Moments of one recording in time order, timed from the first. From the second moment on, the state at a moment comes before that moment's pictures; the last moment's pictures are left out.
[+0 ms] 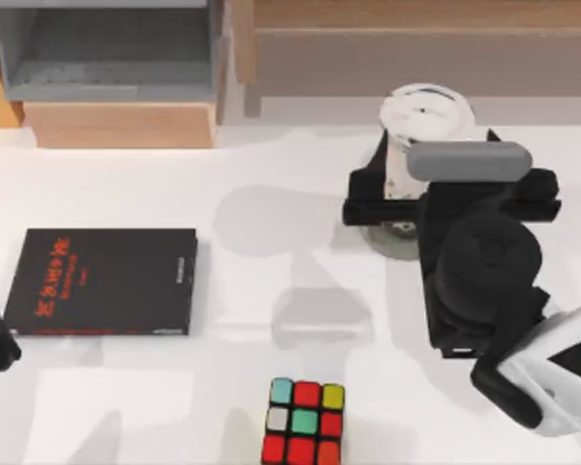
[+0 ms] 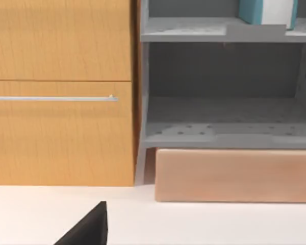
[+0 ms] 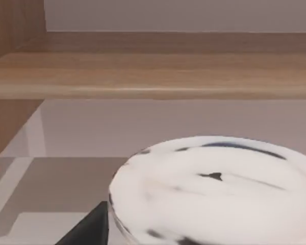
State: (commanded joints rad) left arm 0.00 0.00 0.00 0.00 0.00 0.00; right arm 0.75 1.91 0.61 1.29 0.79 0.01
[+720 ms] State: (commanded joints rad) left arm 0.00 0.00 0.00 0.00 0.00 0.00; right arm 0.75 1.86 0.81 1.07 0.73 0.10
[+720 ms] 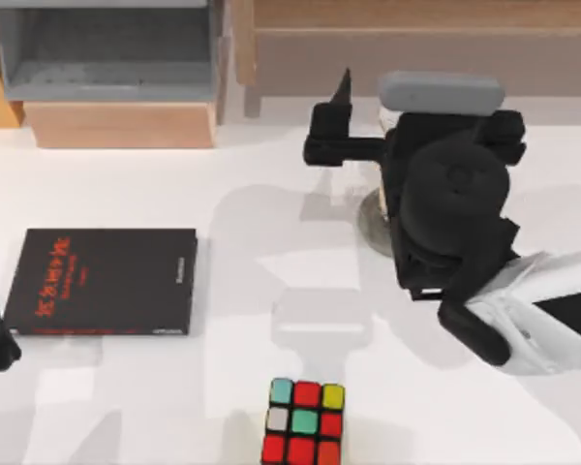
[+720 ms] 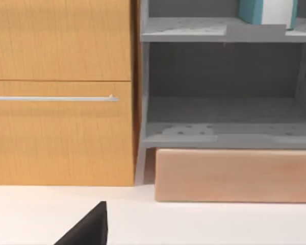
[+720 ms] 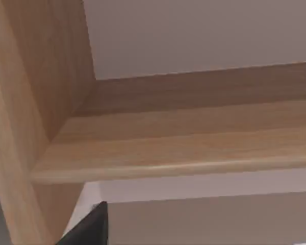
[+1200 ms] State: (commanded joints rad) left arm 0.00 0.00 0.00 0.00 0.00 0.00; right arm 0.83 1.91 1.30 0.20 0.48 0.45
